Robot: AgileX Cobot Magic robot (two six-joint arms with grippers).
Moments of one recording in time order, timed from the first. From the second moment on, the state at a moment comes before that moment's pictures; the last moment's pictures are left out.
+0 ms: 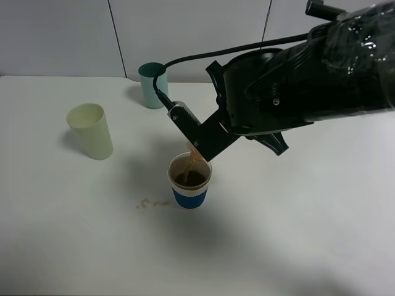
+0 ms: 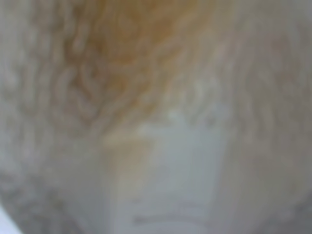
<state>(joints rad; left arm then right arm) 0.04 -0.01 -0.51 0.06 1.06 -0.14 0.98 1.72 -1.00 -1.05 0.85 -0.59</state>
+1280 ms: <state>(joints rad) 0.04 -0.01 -0.51 0.06 1.06 -0.14 1.02 1.72 -1.00 -1.23 0.81 -0.59</state>
